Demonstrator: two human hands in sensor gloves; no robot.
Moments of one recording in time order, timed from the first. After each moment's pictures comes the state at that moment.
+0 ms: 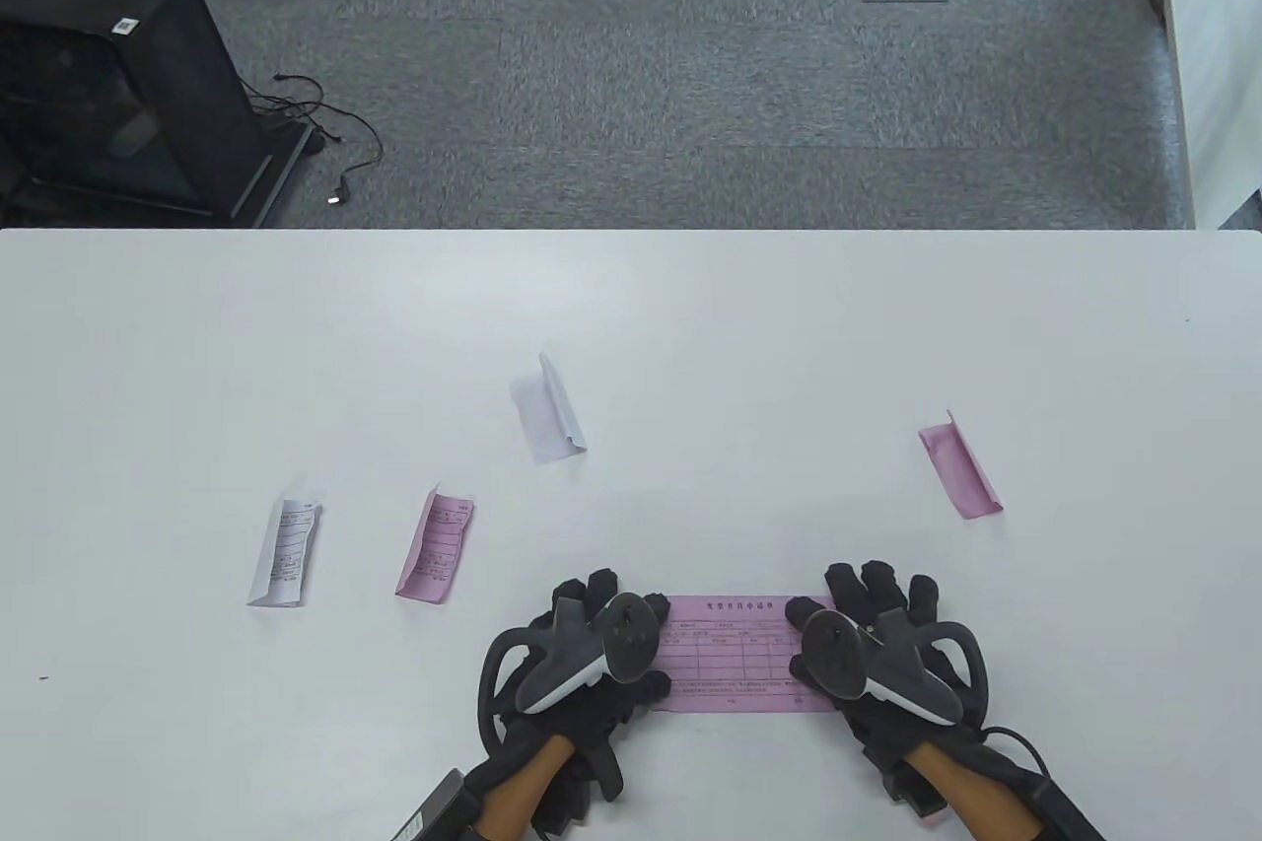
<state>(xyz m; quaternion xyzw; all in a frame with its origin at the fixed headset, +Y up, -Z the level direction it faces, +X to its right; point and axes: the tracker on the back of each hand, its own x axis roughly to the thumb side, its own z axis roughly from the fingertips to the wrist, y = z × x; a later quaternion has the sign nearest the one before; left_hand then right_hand) -0.065 -0.780 -0.208 -0.22 -0.10 0.07 0.97 0.194 -0.773 -0.206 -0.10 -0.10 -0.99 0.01</state>
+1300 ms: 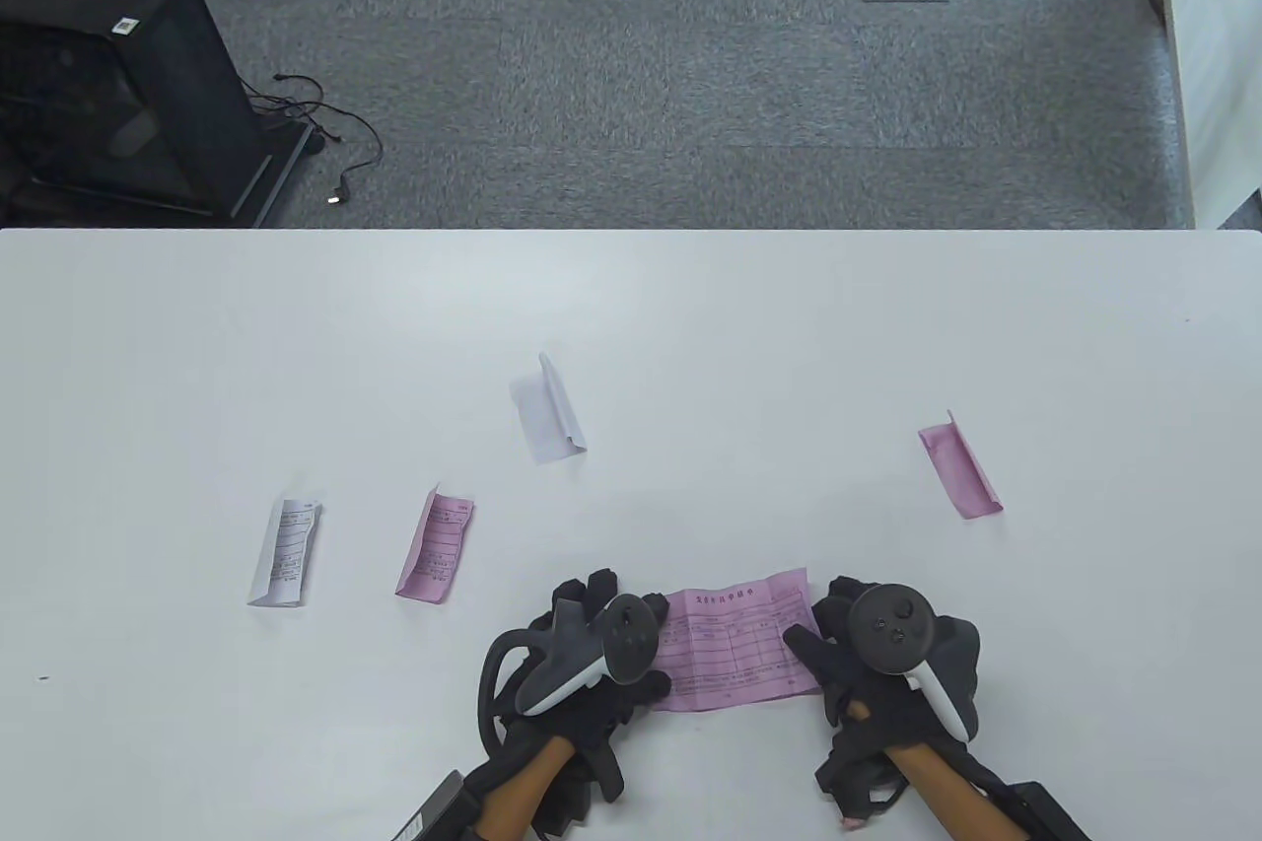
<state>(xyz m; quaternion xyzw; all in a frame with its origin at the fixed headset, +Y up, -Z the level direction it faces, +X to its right) -0.066 -0.780 -0.208 -0.22 -0.10 0.07 0.97 0.207 -0.778 -0.207 0.06 -0.09 -0.96 -0.28</state>
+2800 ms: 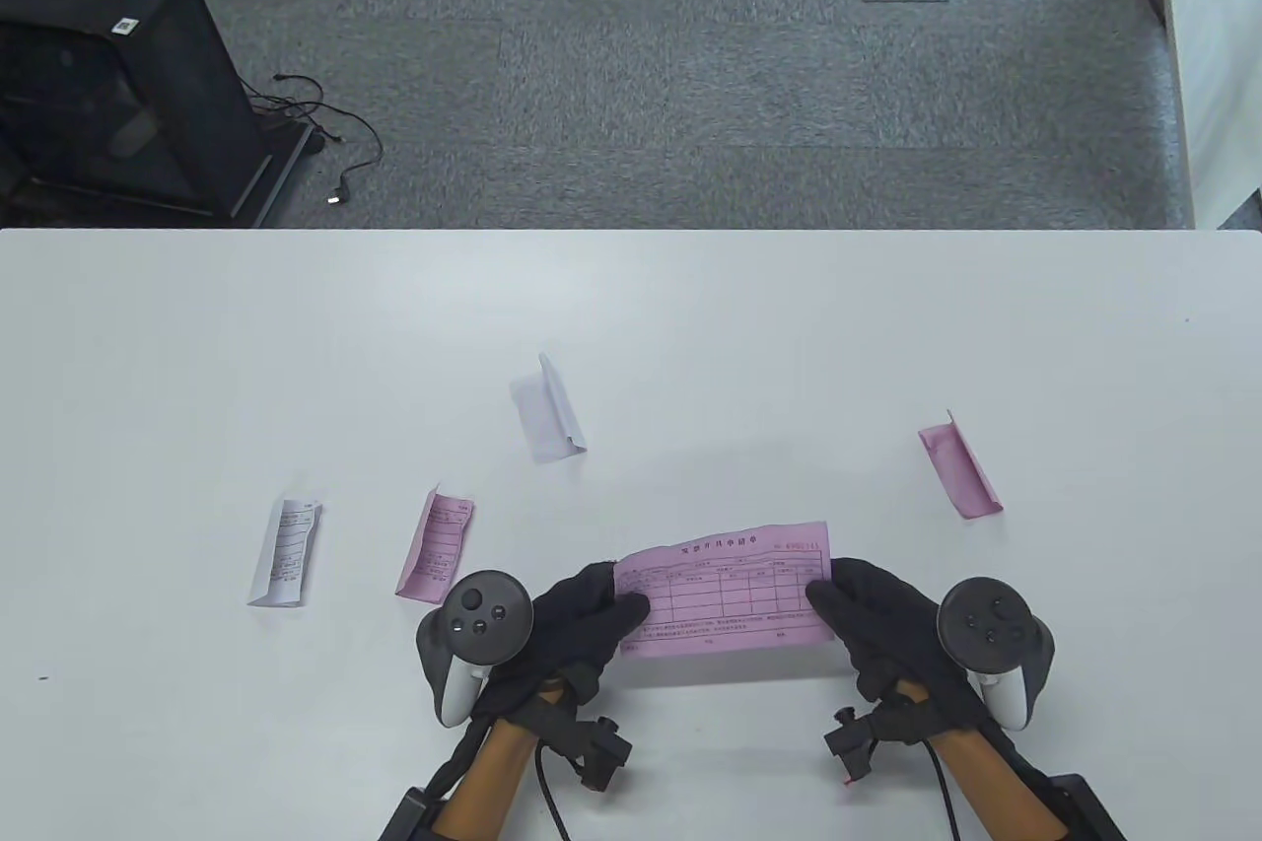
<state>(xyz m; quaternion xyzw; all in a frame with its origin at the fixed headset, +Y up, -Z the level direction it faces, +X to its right) -0.118 -0.758 -0.217 -0.06 -0.07 0.50 0.86 0.227 -0.746 -0.216 -0.04 0.02 -0.89 -0.46</state>
